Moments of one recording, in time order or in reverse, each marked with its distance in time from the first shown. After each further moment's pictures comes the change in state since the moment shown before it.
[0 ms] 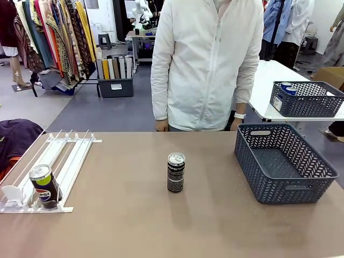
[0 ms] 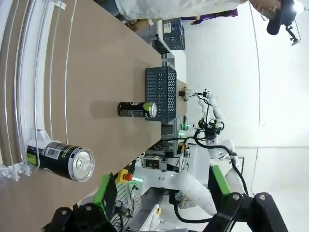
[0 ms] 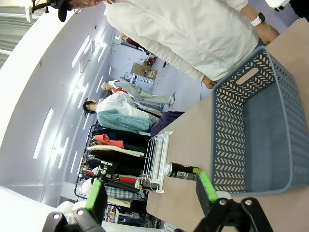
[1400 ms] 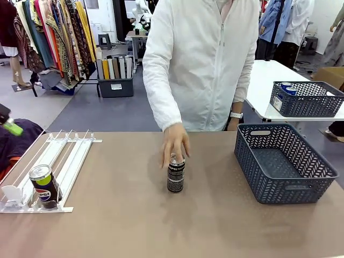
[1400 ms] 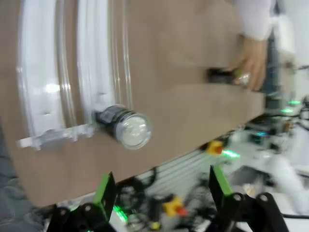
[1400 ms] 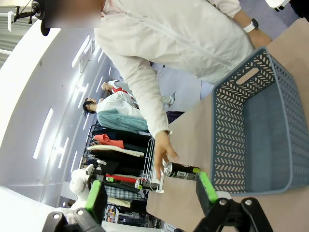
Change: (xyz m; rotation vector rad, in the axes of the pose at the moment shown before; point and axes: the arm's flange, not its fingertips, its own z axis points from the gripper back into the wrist) left arm -0.032 -0.073 -0.064 0.677 0.156 -0.180; right arm 0.000 0.000 0.000 0.000 0.001 0.000
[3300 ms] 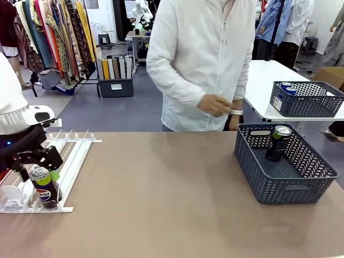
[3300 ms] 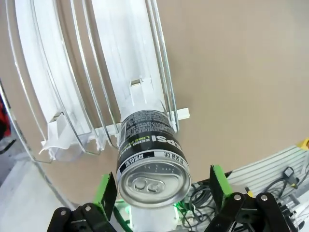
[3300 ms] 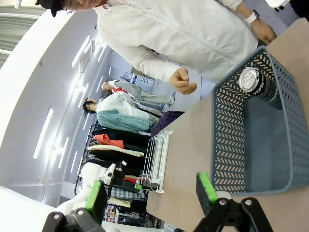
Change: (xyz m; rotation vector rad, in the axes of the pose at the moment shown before) left arm 0.013 -0.036 -0.152 0.461 0.229 -0.103; right arm 0.000 0.000 0.000 0.000 0.000 0.000
